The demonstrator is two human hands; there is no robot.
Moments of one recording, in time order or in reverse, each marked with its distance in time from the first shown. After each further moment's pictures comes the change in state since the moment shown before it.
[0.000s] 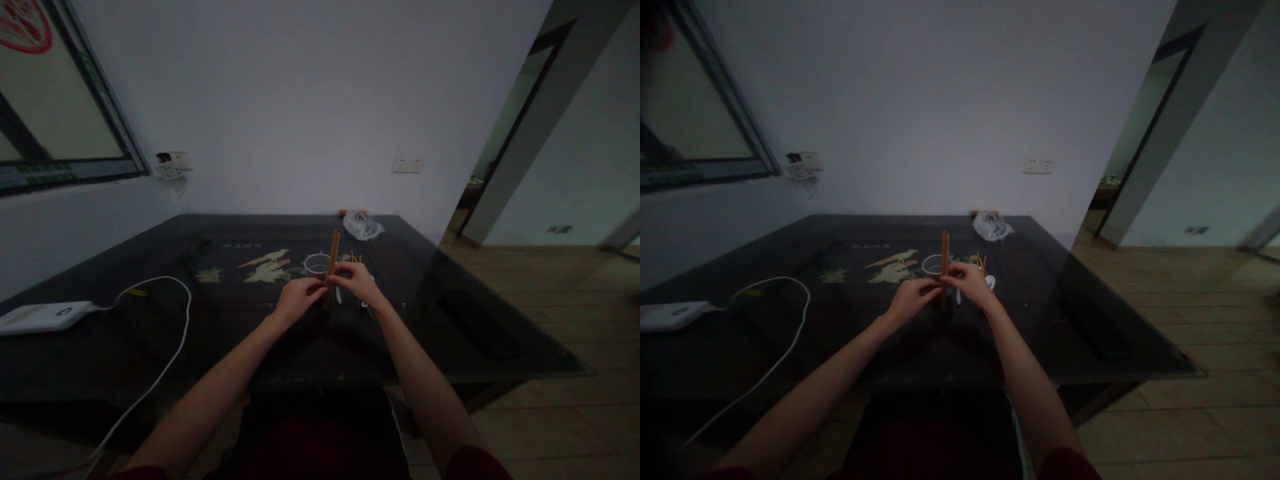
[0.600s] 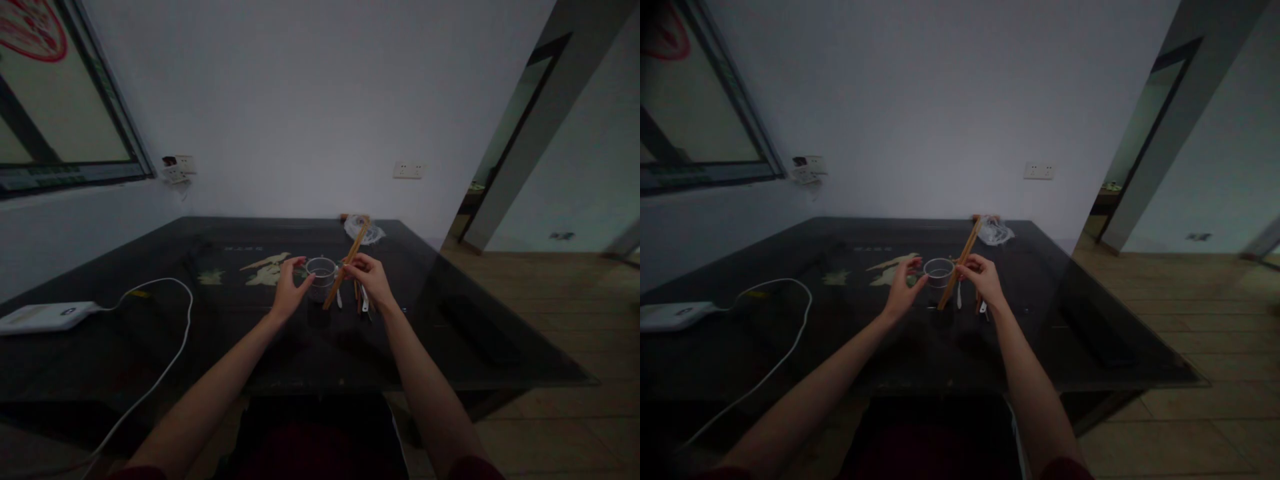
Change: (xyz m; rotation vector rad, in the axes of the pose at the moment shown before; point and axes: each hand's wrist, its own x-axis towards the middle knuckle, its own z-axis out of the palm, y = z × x) left_hand 0.013 -0.016 -0.004 -0.264 0.434 -0.028; right_hand 0.001 -0.003 -0.013 0.367 0.227 0.060
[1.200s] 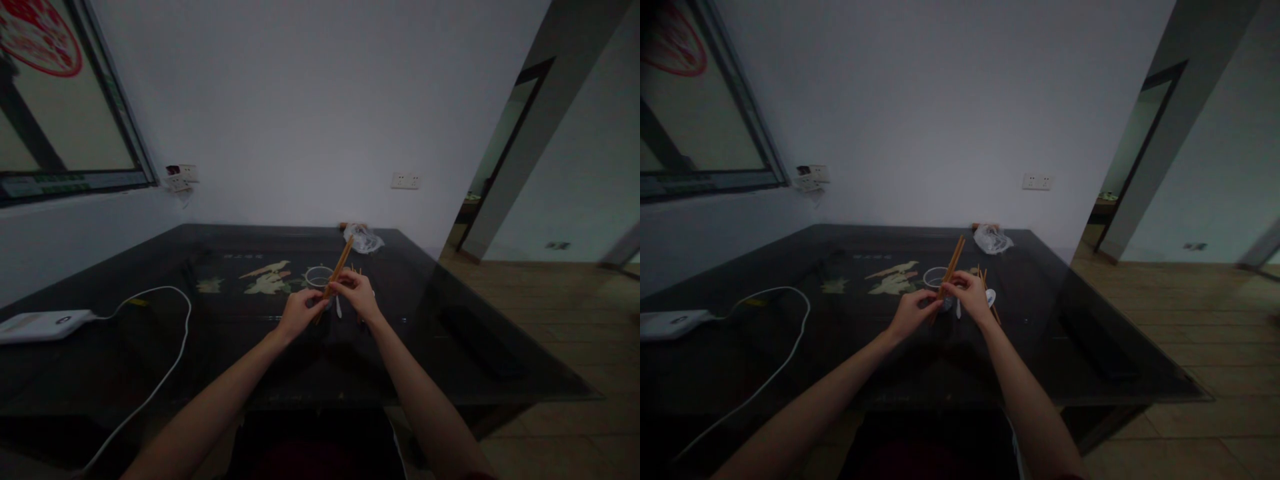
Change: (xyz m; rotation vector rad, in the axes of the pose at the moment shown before) left_hand -0.018 0.008 0.010 0.062 -0.295 0.011; right_hand -0.005 0.008 0.023 -0.024 -0.023 0.016
